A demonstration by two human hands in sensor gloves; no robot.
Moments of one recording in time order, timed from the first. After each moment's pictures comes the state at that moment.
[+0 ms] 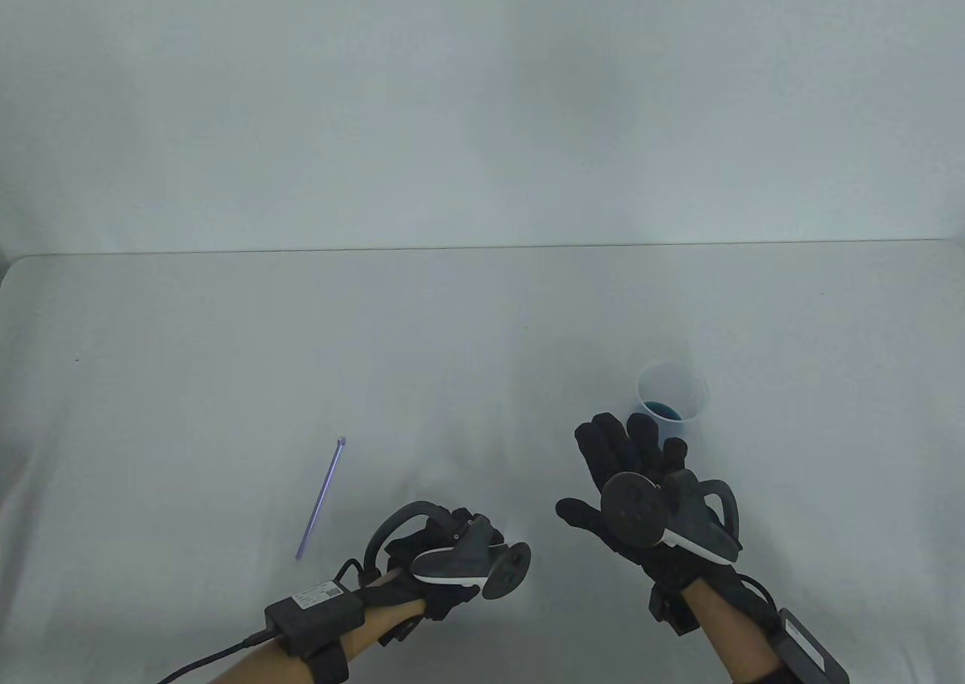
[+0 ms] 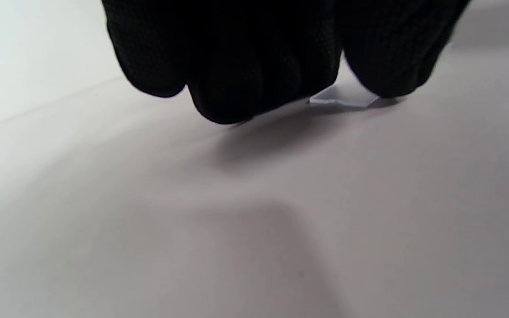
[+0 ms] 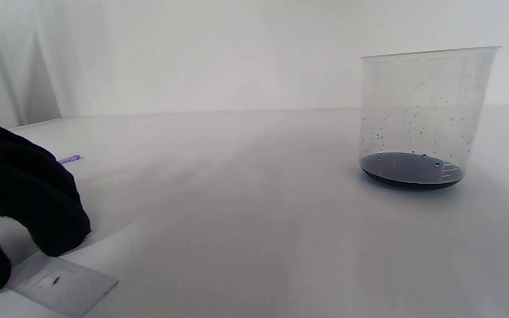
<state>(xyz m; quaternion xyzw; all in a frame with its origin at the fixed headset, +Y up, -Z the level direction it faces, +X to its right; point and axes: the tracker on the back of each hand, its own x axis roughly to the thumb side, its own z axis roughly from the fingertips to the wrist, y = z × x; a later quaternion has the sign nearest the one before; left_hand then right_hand) -0.052 -0.747 -0.281 -0.14 -0.33 -0.17 0.92 0.152 -0.666 -0.285 0.16 0.02 0.99 0.06</state>
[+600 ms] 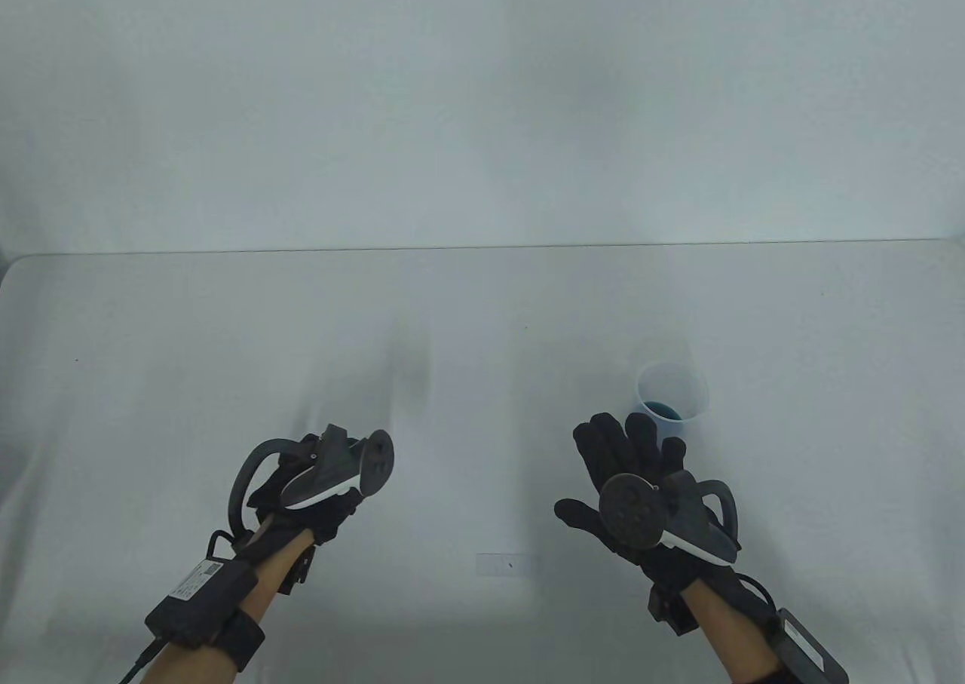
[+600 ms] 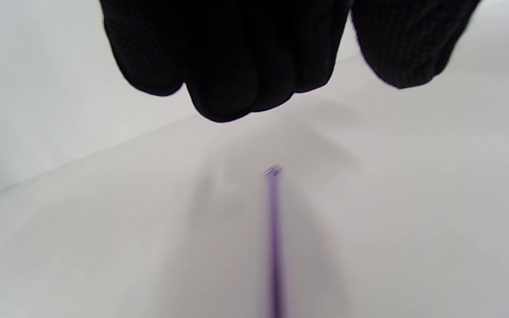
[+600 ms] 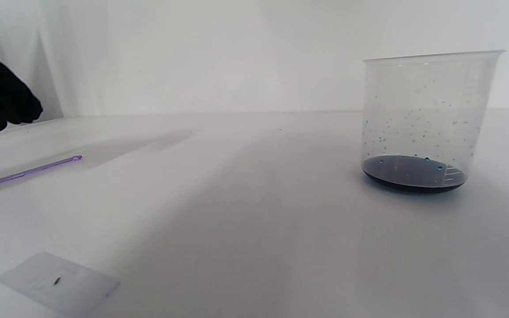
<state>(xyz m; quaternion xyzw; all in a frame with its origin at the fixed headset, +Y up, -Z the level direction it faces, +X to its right) -0.205 -0.687 -0.342 -0.15 -0.05 -0.16 0.98 0.151 -0.666 -0.284 0.16 0.02 0.98 0.06</state>
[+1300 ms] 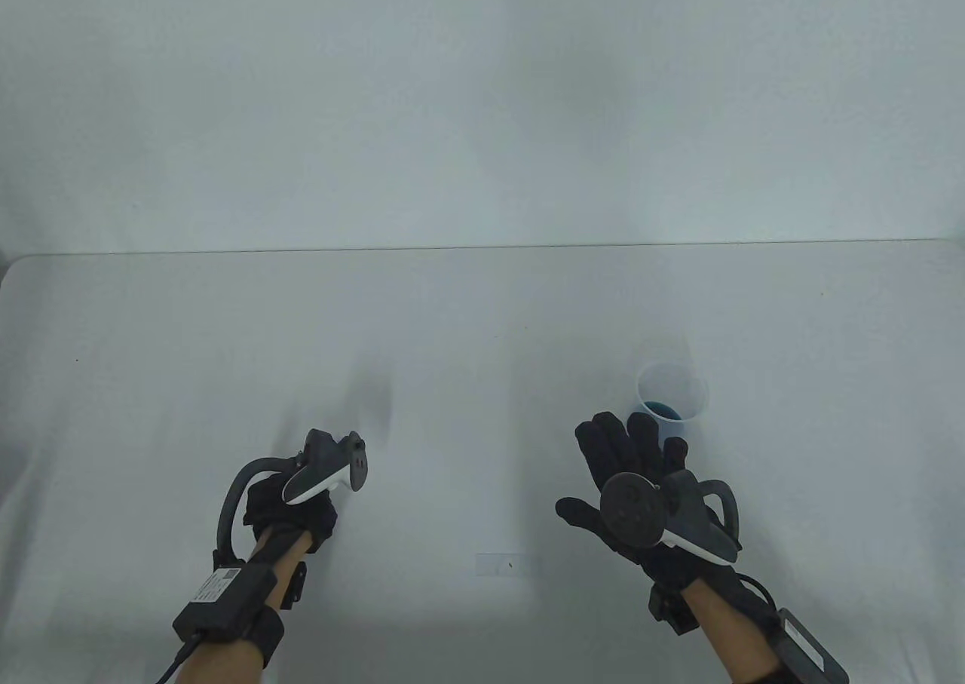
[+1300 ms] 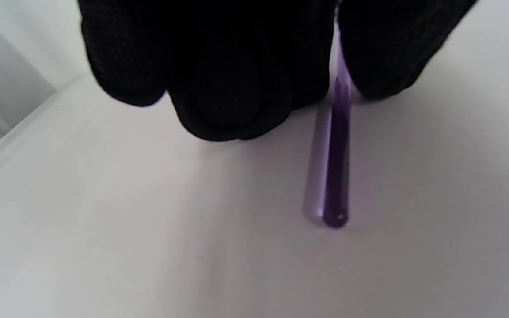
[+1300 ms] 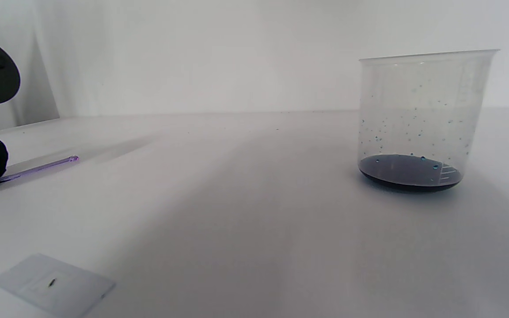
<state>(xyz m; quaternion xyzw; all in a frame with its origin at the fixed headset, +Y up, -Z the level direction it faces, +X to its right) -0.223 -0.747 -0.360 -0.29 0.07 -0.17 0.94 0.152 -0.667 -0.284 0.16 0.02 0.99 0.06</state>
